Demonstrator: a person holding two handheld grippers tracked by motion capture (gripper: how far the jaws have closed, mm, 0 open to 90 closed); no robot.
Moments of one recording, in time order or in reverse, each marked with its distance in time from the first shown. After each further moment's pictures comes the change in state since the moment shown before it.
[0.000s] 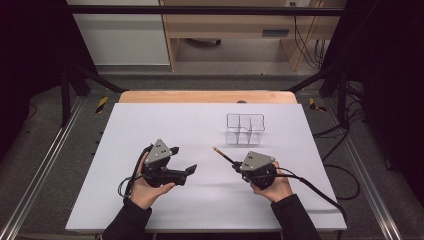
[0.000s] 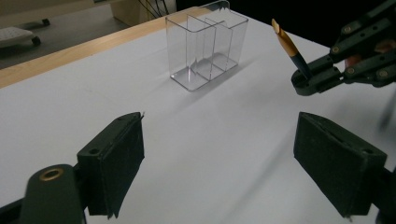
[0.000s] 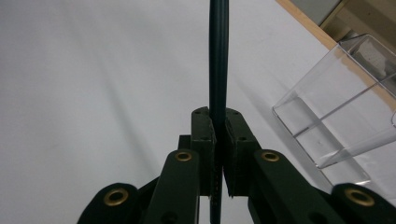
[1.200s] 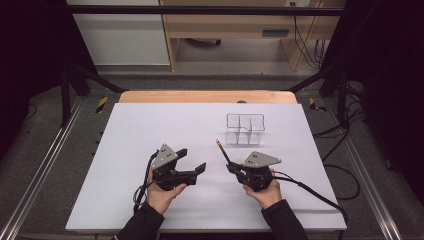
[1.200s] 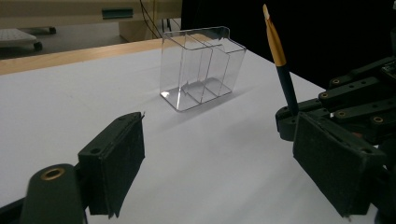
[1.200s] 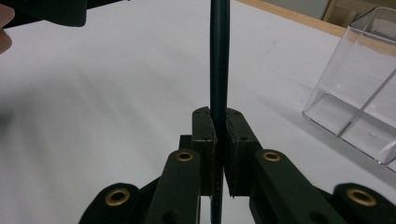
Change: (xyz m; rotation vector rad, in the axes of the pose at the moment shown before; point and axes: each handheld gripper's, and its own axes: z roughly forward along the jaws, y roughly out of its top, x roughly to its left) left arm -0.016 -0.015 0.025 -0.125 0.002 -0.127; right arm 0.010 -0.009 0.013 -0.144 0.029 0.300
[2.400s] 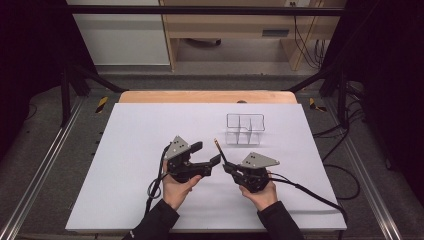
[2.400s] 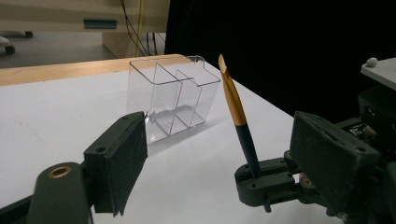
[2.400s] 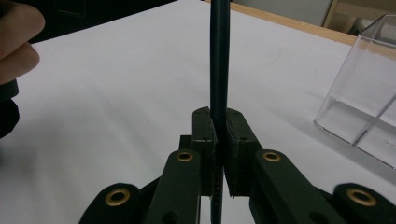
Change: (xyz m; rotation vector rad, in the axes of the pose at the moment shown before) left arm -0.021 0.024 0.029 -0.065 -0.063 -0.073; right arm 0.009 0.002 0.004 -0.045 0.008 0.036
